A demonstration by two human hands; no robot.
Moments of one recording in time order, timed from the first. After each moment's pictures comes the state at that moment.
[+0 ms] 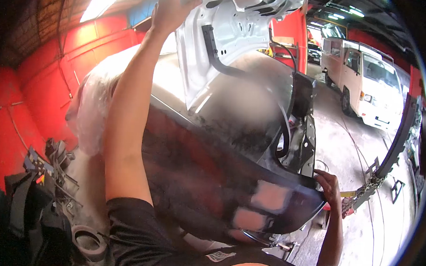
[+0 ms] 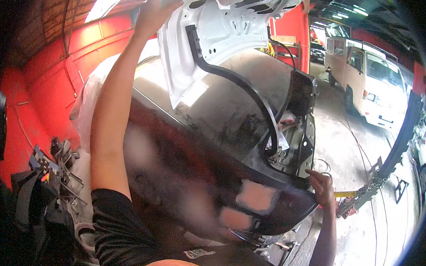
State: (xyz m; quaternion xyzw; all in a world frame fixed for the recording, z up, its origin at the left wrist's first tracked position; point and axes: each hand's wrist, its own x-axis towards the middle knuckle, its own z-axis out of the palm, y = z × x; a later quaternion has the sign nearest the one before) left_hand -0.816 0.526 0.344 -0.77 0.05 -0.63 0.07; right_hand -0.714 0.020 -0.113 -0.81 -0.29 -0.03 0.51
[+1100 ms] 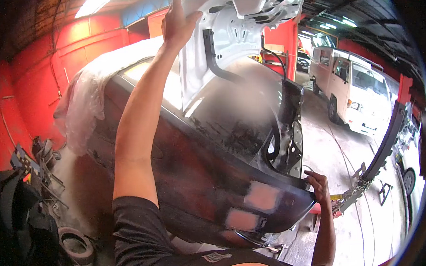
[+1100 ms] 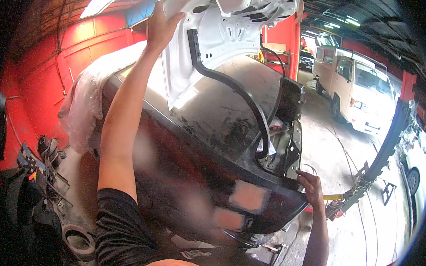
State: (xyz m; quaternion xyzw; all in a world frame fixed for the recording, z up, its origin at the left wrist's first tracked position) left_hand -0.786 0.545 0.309 -0.68 0.07 -0.73 -0.02; right_hand -0.714 0.019 -0.112 -0.79 -0.28 -0.01 0.54
